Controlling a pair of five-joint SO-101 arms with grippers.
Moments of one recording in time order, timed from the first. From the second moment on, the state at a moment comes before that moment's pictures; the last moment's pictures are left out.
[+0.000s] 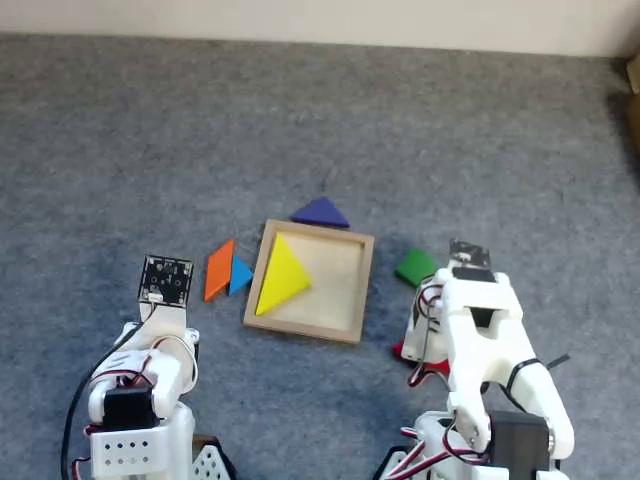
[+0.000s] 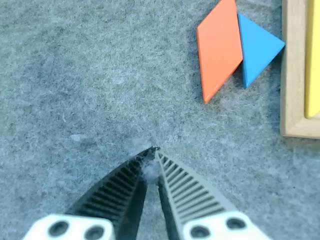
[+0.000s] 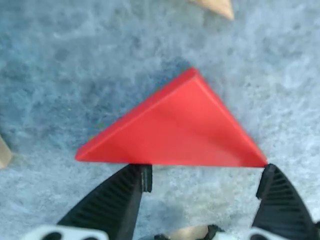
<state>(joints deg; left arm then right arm) -11.3 -104.1 96.7 73.0 -6.5 -2.7 -17.6 57.5 66.2 -9.7</state>
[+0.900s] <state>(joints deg) -11.3 -104.1 96.7 73.0 -6.5 7.4 -17.6 48.7 63.2 8.0</state>
